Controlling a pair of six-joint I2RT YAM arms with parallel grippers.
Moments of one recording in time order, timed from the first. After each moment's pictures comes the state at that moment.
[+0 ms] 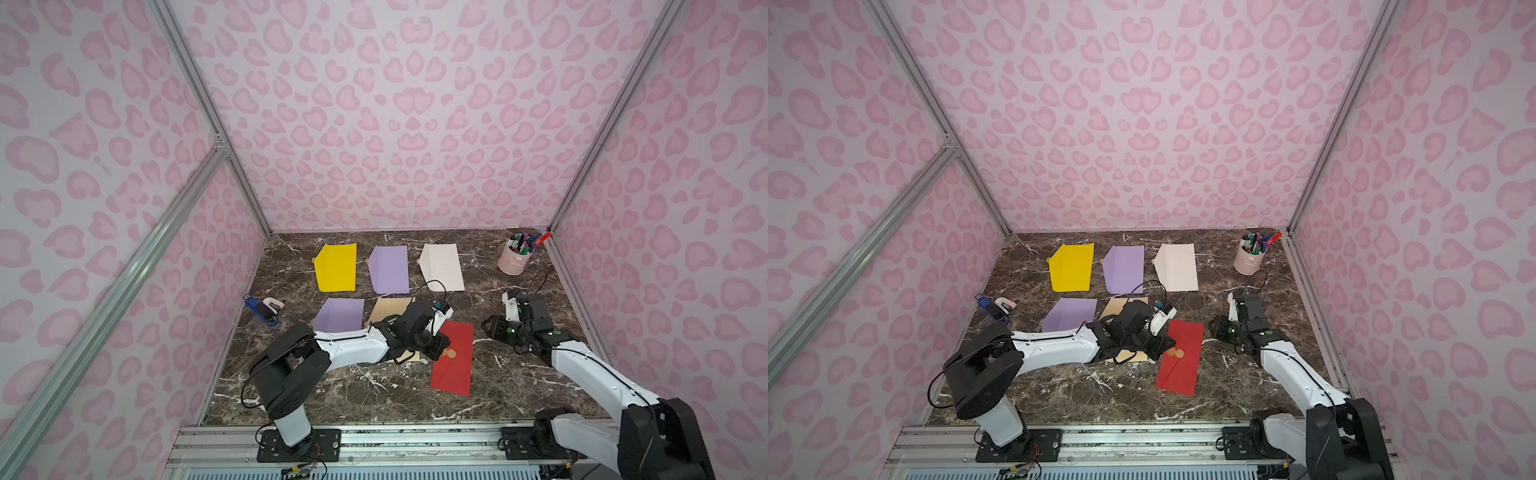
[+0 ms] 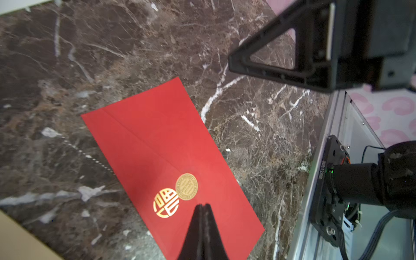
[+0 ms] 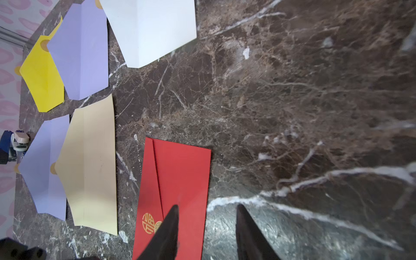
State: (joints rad) left arm -0.93 1.72 0.93 0.05 0.29 -0.40; right arm 0.21 1.19 0.56 -0.25 -0.29 0.47
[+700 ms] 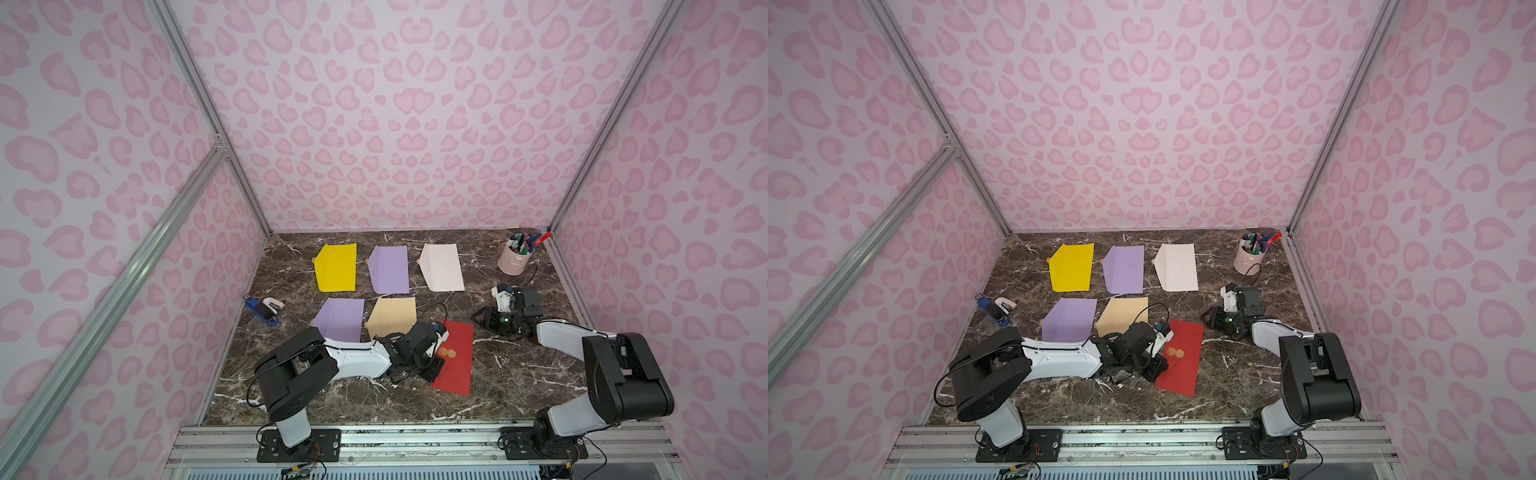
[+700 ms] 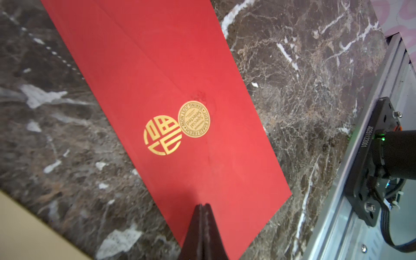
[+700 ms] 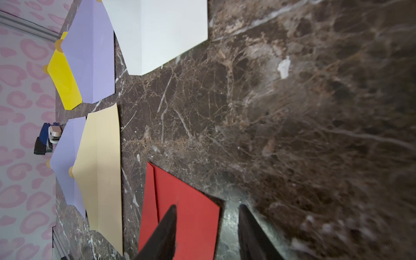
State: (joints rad) left arm -1.01 1.73 0.83 0.02 0.21 -0.47; right arm 0.14 1.53 0.61 0.01 -0.51 0.43
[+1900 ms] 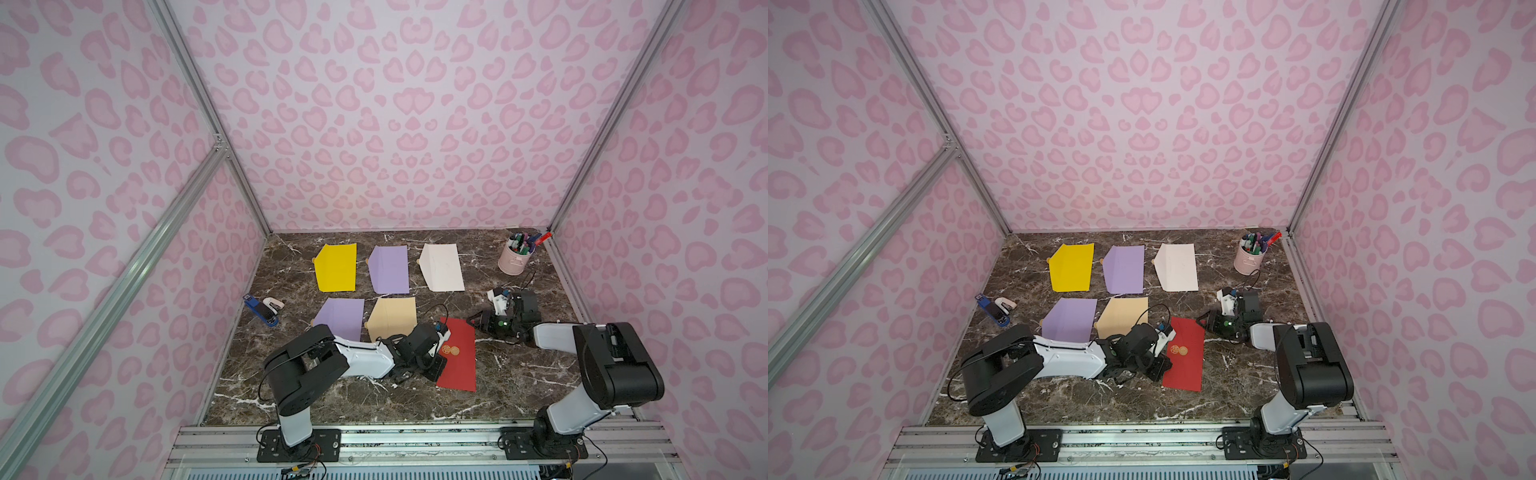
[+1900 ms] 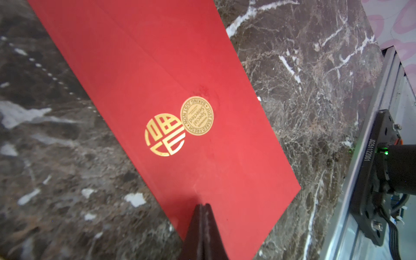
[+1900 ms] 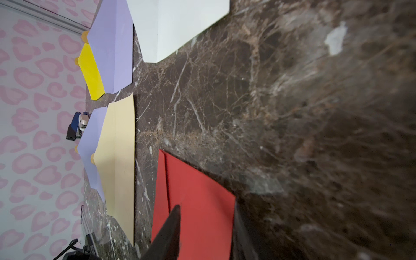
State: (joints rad) left arm -1.01 1.80 0.83 0.12 0.21 -0.49; right arm 0.12 1.60 0.55 0.17 -0.67 0.45
